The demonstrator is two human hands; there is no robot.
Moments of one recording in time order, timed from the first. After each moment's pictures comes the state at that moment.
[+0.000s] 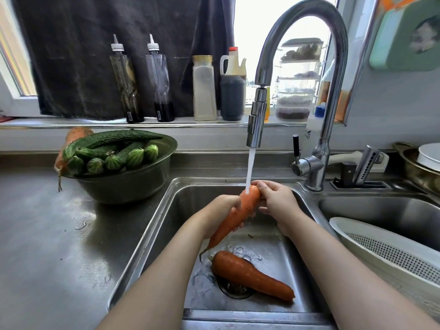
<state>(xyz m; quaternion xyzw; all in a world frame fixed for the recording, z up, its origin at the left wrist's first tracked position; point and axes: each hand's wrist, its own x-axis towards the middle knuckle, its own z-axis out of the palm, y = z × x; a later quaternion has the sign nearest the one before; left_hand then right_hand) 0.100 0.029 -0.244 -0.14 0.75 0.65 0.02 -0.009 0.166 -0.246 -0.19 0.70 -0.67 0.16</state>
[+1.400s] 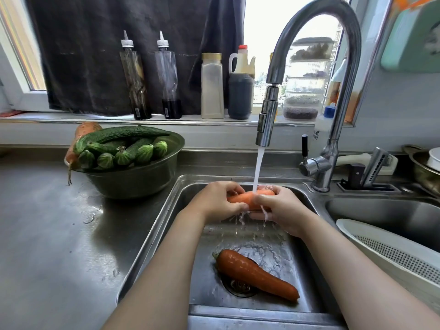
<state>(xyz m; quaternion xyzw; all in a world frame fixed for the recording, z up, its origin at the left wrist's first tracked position) 0.111 0.008 -0.225 -0.10 0.93 0.32 -0.14 -0.003 0.175 -0.239 -0.21 0.65 -0.66 0.31</state>
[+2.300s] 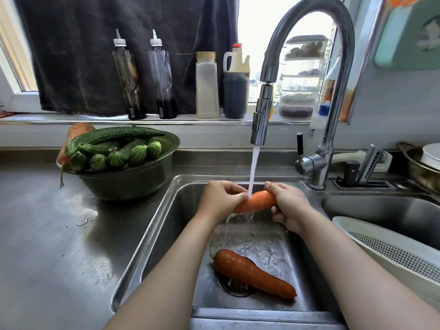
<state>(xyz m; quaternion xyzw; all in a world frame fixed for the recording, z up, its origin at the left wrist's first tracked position) 0.091 0.032 -0.243 -0.16 0.82 0.48 -0.27 -0.016 0.174 -0.243 -0.11 0.69 -0.68 0.22</state>
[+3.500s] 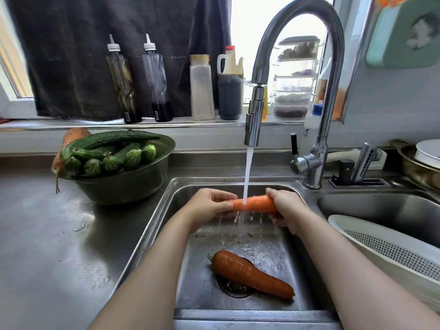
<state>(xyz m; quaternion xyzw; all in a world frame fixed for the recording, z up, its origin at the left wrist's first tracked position) 0.103 -0.001 -0.251 -0.13 0.76 0.64 -0.08 -0.019 0.181 -0.244 -0.07 0.78 -0.59 0.20</state>
